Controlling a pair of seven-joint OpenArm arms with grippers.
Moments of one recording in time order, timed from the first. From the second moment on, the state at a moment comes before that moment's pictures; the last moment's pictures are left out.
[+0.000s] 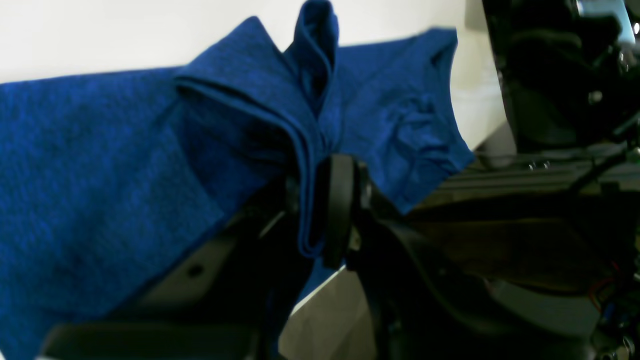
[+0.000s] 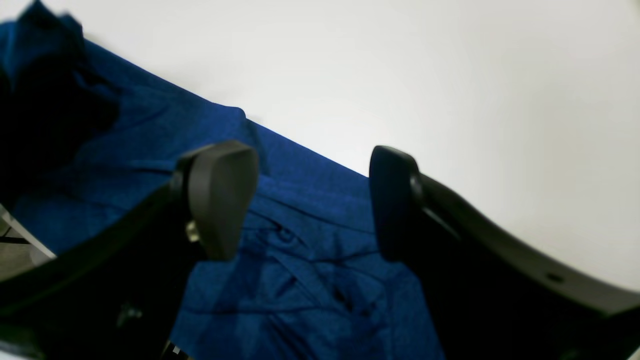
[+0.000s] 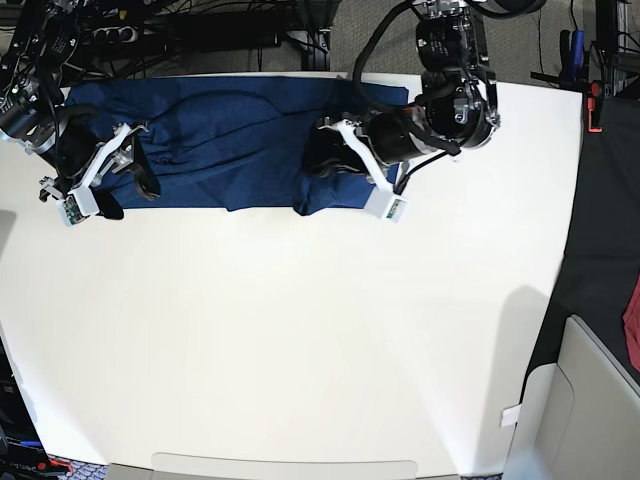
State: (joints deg) left arm 10.0 7.0 -3.5 110.6 -44.0 -17.9 75.1; right arm -15.4 21.3 25.9 115.3 42.9 38.7 -58.3
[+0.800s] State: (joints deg) left arm 6.5 5.6 -0.8 106.5 -44.2 -17.9 78.1; right arm -14.9 21.2 25.9 115.3 43.1 38.7 -58.3
